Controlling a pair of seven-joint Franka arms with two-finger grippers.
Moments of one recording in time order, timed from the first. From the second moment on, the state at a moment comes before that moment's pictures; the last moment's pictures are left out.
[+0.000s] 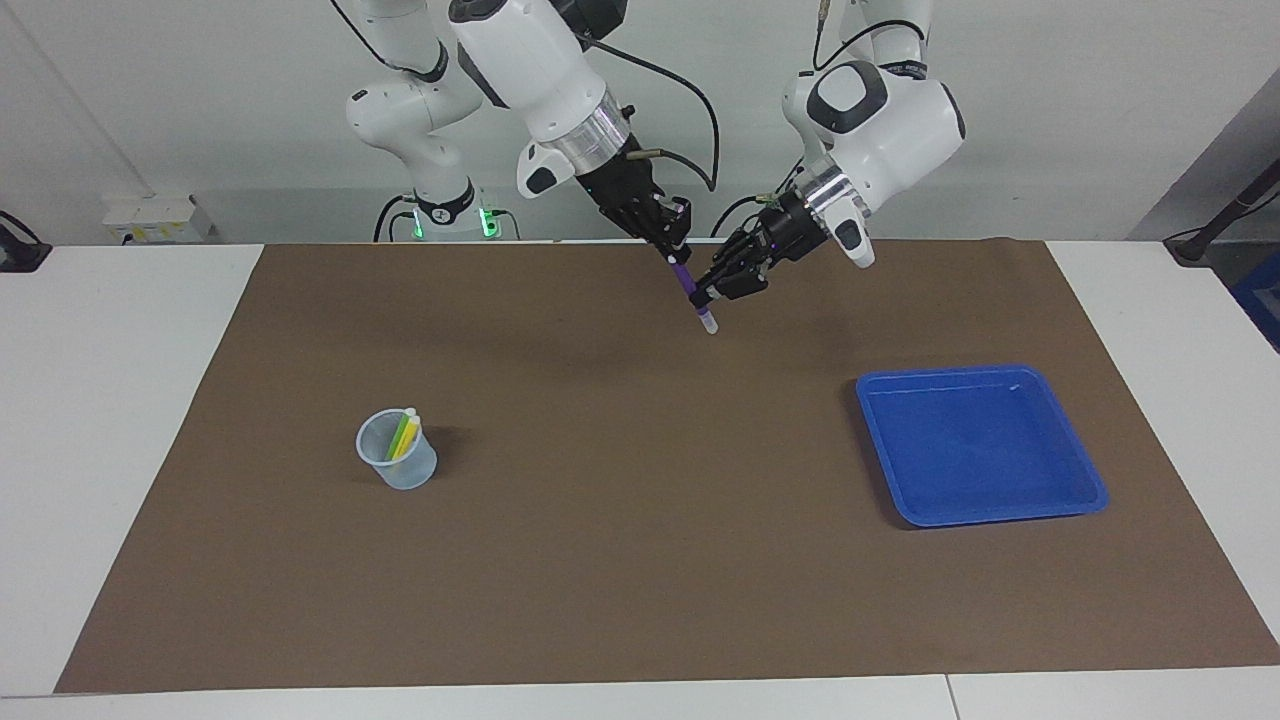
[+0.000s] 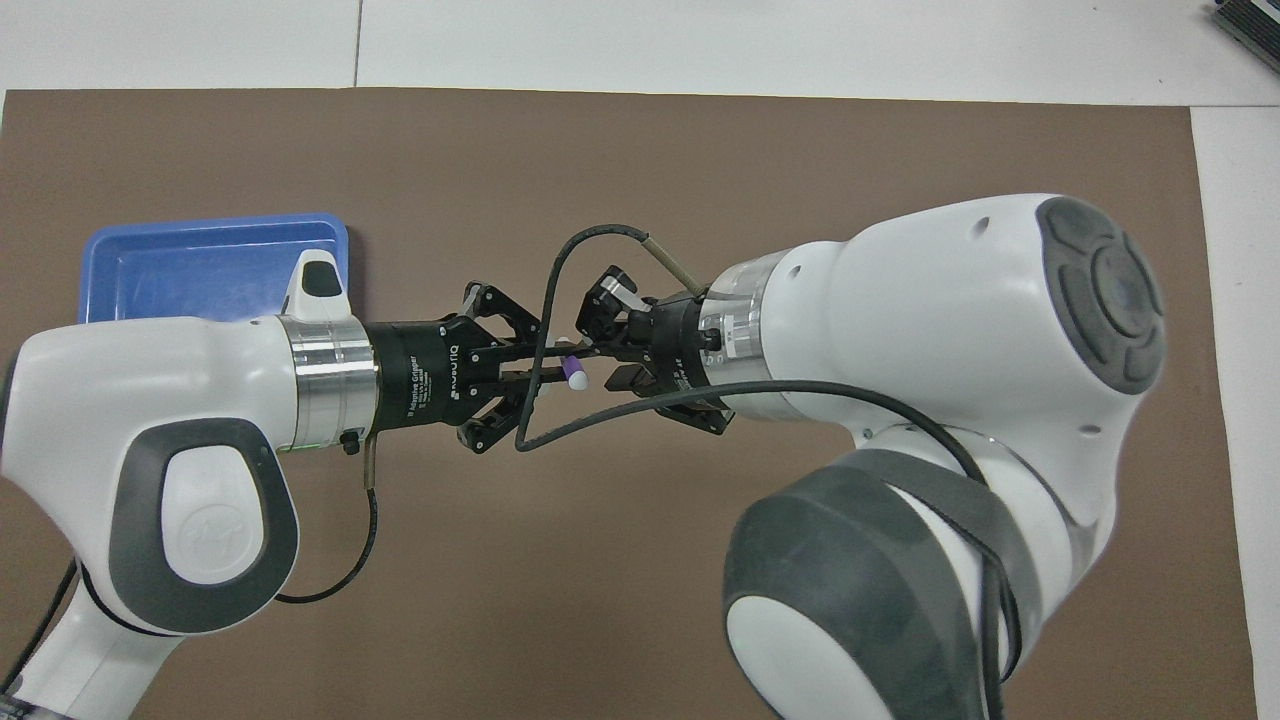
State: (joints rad) left arm -0.29 -0.13 -0.13 -2.10 -1.03 2.24 -1.06; right arm 0.61 0.09 -0.08 -1.62 0.49 2.02 1.10
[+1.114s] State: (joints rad) left arm -0.12 -0.14 -0.12 -2.15 -0.32 2.05 -0.24; right arm 0.36 0.09 -0.10 -1.63 0.11 1.77 0.27
